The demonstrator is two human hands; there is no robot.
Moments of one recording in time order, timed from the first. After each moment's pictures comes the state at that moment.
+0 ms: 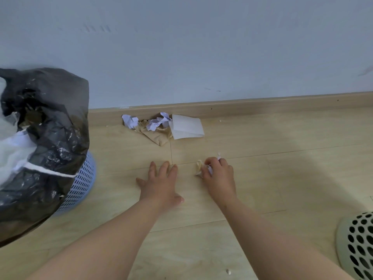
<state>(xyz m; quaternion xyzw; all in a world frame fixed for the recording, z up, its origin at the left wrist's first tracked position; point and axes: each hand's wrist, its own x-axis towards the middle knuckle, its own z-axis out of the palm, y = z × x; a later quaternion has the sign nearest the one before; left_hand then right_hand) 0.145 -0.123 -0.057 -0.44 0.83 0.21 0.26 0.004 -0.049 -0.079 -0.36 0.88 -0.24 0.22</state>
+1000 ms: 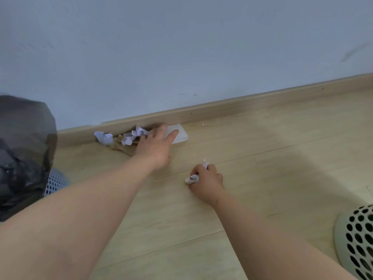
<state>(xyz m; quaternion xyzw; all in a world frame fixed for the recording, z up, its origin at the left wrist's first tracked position) 0.060 -0.215 -0.051 -0.34 0.92 0.09 0.18 -0.022 -0.062 -0.091 -0.35 0.85 -0.16 0.37</state>
